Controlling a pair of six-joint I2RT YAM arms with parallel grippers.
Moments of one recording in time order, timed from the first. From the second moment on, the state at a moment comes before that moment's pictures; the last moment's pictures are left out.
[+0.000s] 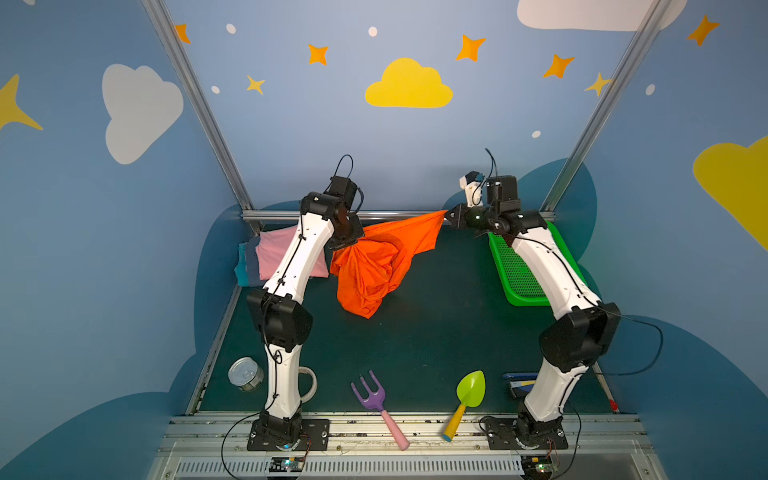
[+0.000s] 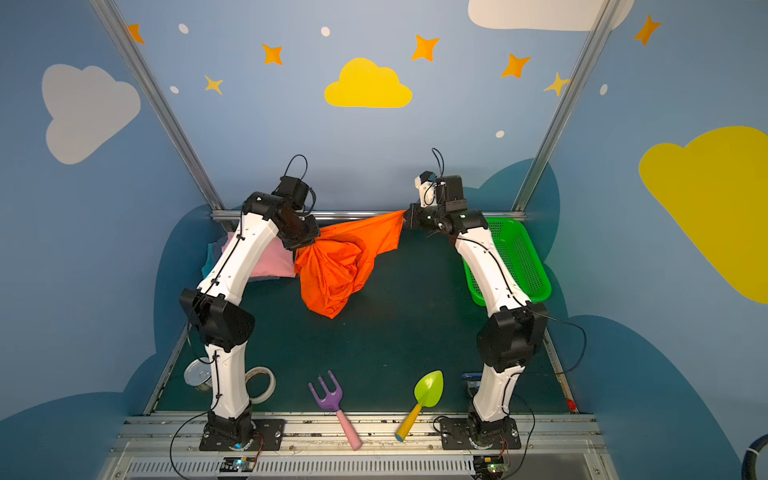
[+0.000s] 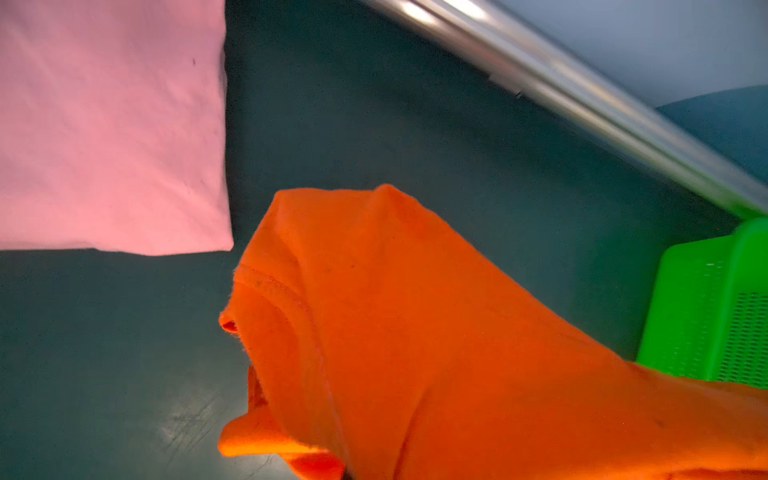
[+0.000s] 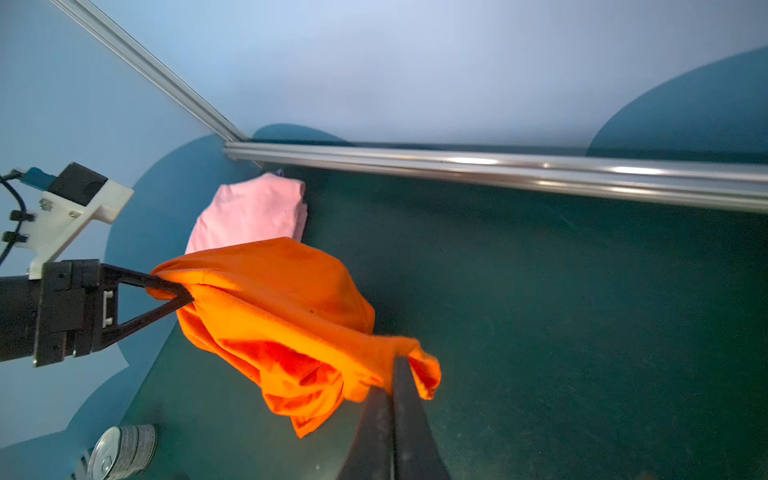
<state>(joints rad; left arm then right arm) -0.28 2.06 2.34 -1.33 0.00 -0.64 0.30 1.79 1.91 -0.64 -0.36 0.24</state>
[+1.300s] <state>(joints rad) -0.39 2.15 2.34 -1.03 0.50 -1.04 0.49 1.57 1.79 -0.60 -0.41 0.24</state>
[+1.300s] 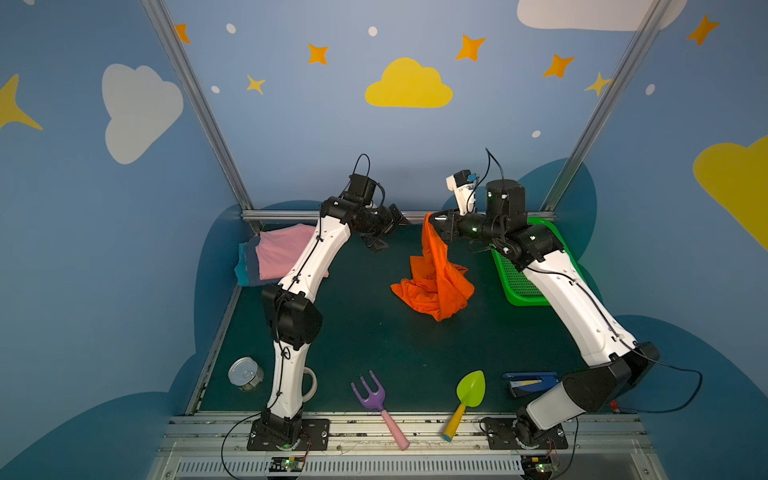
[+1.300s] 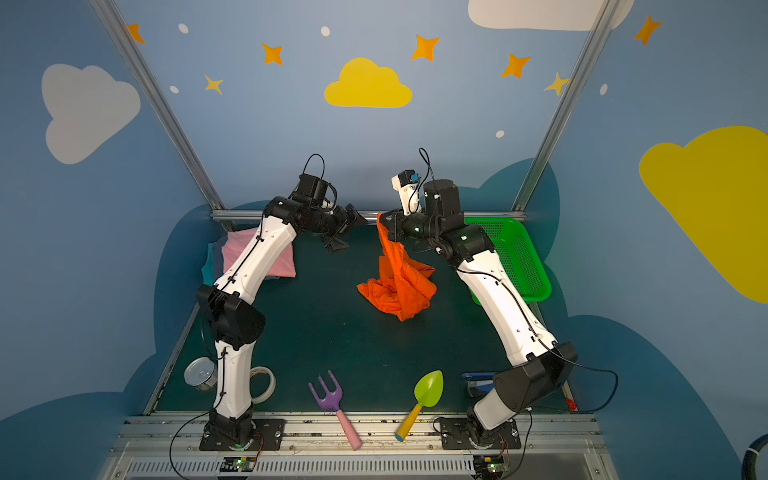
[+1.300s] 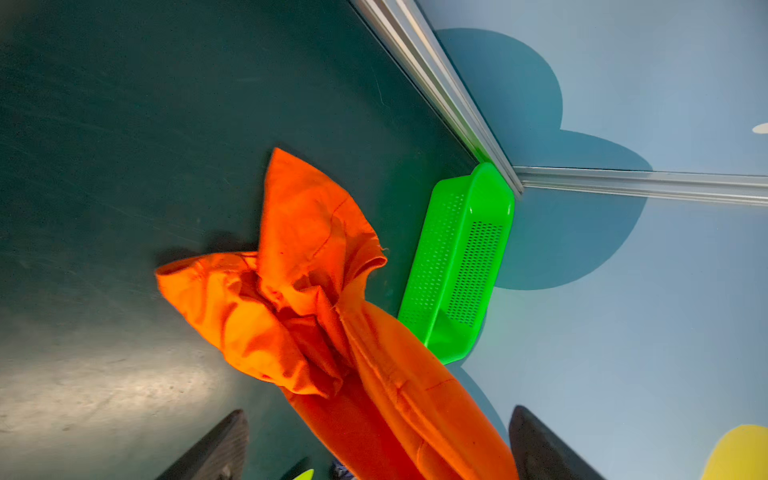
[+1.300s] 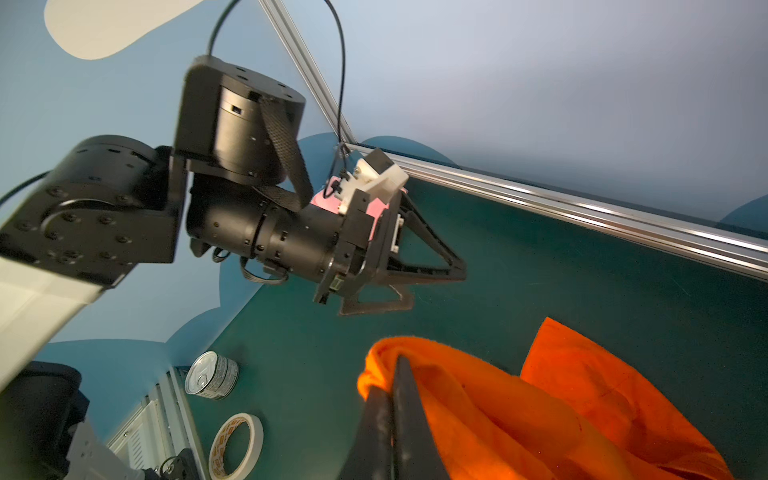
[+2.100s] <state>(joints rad) -0.37 2.25 2.66 -1.05 0.61 -1.11 0.51 1.43 1.62 -0.54 -0.38 0.23</state>
